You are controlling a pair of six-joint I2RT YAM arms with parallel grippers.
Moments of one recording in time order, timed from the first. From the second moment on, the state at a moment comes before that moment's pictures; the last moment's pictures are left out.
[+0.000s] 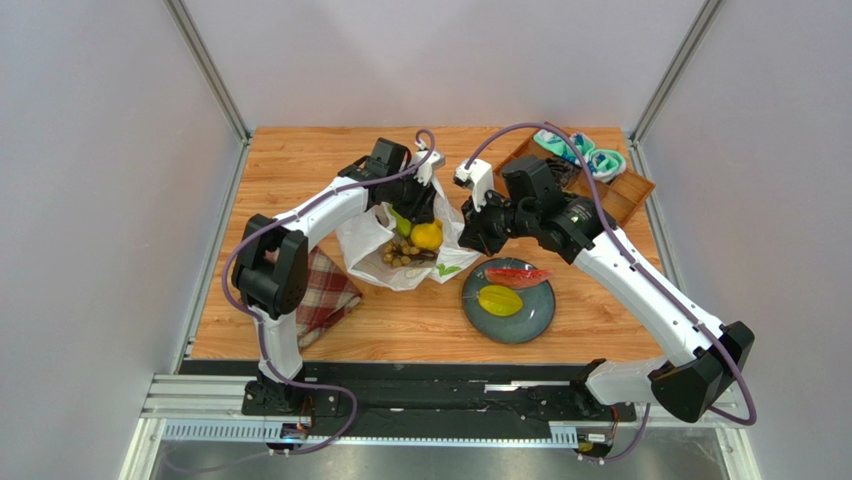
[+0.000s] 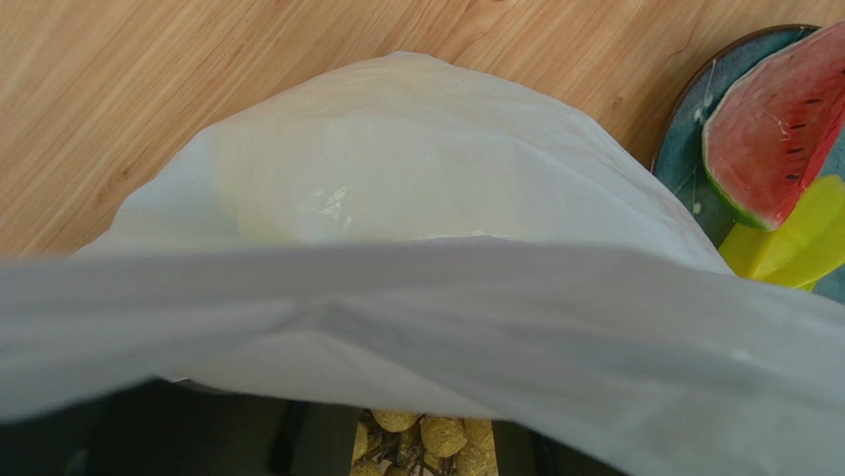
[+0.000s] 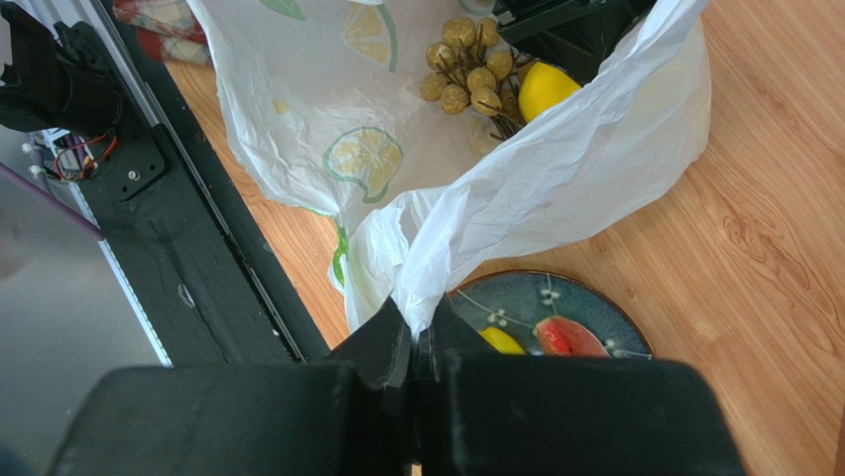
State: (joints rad) left arm -0.48 1.91 1.51 -0.45 0.44 0.15; right arm 0.66 1.31 1.39 -0.77 -0.37 -0.09
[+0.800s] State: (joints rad) left arm -0.47 1.92 1.52 -0.49 0.53 0.15; right arm 0.66 1.33 1.39 -0.77 -0.35 -0.09
